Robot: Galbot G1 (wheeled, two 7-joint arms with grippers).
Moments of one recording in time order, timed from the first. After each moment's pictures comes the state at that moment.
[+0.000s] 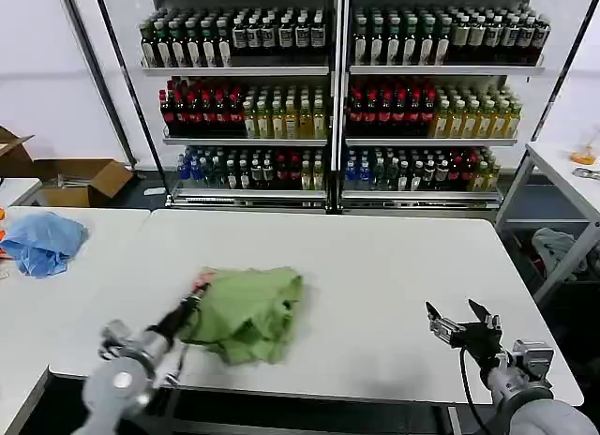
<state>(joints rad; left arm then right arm) 1.20 -1.14 -0.62 -1.79 -1.36 0.40 -0.17 -1.53 1.00 0.68 2.28 0.70 -0.56 0.24</state>
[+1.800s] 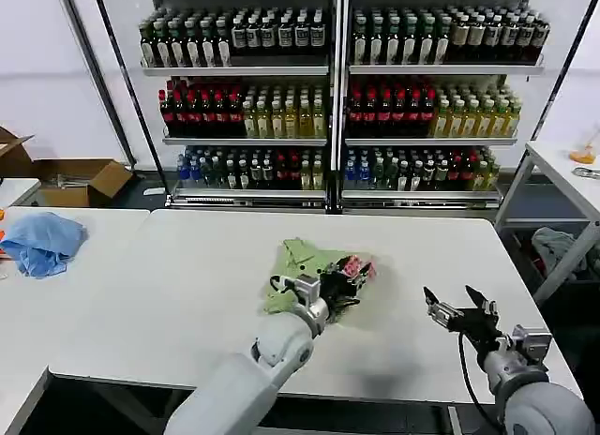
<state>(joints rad) 0.73 -1.35 0.19 -1.62 -0.59 0.33 -0.16 -1.42 1.00 0.63 2.23 0.76 -0.54 0.26</state>
